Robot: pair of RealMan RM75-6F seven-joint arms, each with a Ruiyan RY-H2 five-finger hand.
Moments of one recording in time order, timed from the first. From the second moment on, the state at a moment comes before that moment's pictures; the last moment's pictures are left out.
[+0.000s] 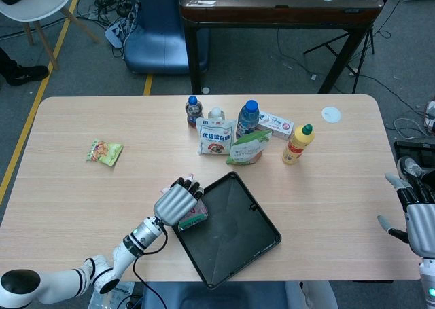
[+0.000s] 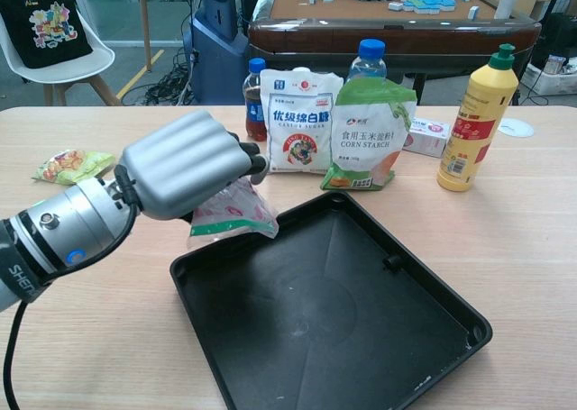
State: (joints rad) left arm -0.75 -1.81 -0.04 -1.14 1.66 1.24 0.70; right arm 0.02 -1.06 0.09 -1.67 -1.52 1.58 -0.07
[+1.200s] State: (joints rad) left arm -0.69 -1.96 0.00 -0.84 1.77 1.31 1.04; right arm 0.01 -1.05 0.09 -1.69 -1.52 1.59 -0.07
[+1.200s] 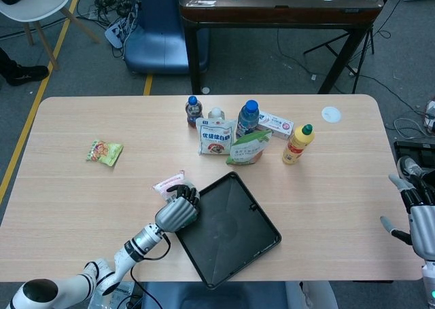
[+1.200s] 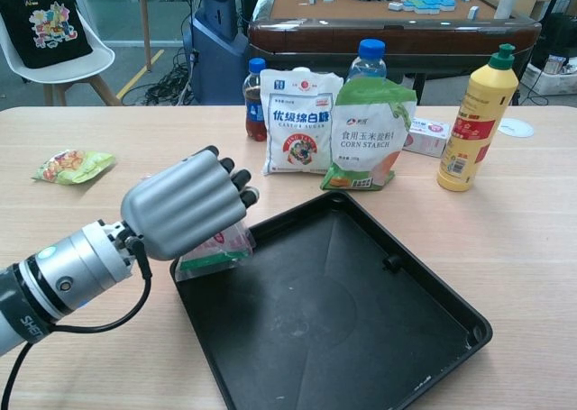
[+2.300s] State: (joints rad) left arm -0.66 -1.92 -0.01 -0.90 1.71 1.21 1.25; right arm 0.00 -1.05 0.09 -1.69 -1.53 1.60 -0.08
